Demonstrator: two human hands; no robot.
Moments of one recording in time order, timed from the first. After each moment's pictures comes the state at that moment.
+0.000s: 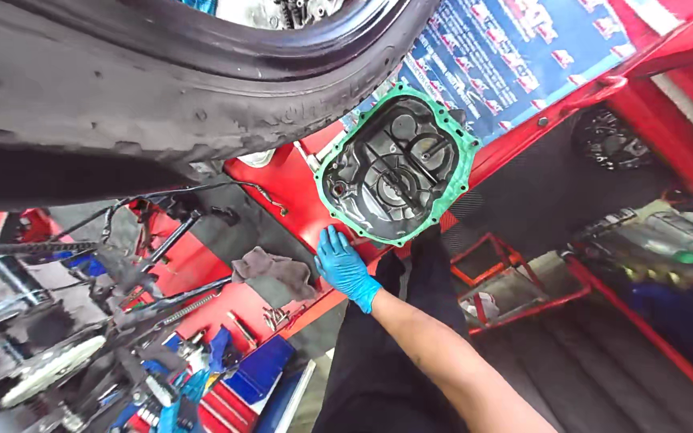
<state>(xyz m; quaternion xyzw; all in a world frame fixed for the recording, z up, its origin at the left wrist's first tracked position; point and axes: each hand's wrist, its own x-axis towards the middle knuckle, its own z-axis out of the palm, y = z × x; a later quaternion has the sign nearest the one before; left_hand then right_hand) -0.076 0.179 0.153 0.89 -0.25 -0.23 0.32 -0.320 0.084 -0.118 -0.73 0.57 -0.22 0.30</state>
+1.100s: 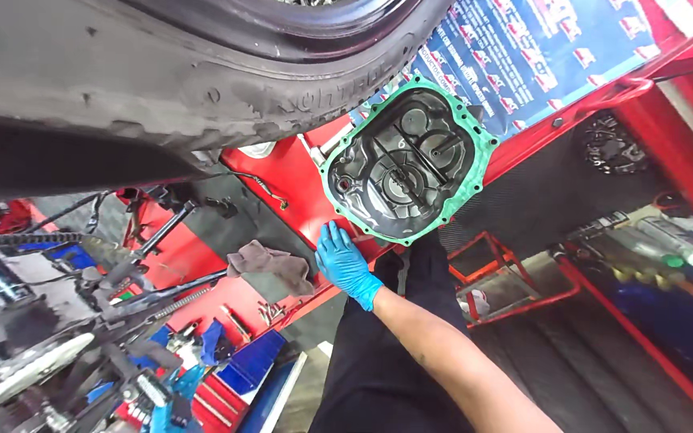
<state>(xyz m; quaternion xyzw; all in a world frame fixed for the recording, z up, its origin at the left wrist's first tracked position) -0.081 0.180 0.151 0.87 -0.29 -0.23 0.32 -0.325 0.080 -0.112 -0.72 0.56 -0.20 0.36</state>
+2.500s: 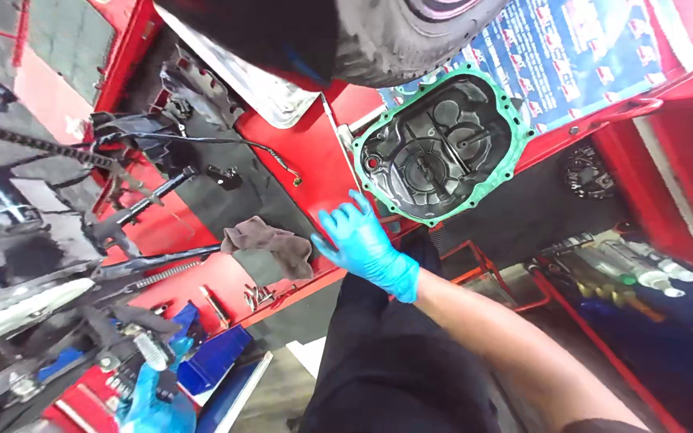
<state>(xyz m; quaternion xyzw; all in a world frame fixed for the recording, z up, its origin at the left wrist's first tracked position) -0.079 0.182 0.141 0.85 -0.27 -0.21 0.41 -0.379 0.014 -0.036 -0.77 0.50 -0.24 0.32</state>
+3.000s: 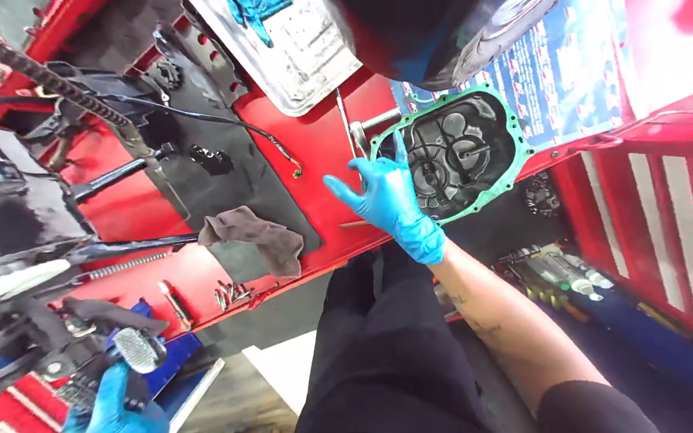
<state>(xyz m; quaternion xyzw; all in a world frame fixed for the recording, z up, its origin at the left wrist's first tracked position) -0.069 0.189 0.134 0.83 -0.27 -0.19 0.45 -0.408 -0.062 -0.018 -0.71 0.57 -0.26 0.32</state>
